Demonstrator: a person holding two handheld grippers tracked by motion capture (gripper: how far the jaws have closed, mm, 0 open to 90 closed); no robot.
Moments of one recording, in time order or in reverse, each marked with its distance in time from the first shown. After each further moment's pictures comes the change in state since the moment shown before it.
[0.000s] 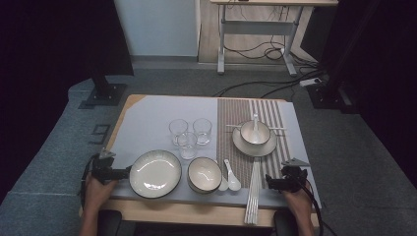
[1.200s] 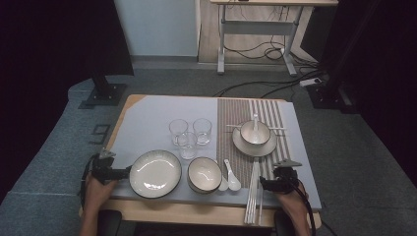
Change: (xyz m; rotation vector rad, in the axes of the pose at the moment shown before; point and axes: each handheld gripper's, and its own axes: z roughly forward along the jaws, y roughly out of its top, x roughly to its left) left arm 0.000 0.000 0.000 0.001 -0.001 -0.001; right arm 0.026 0.008 -0.005 0.045 0.038 -0.030
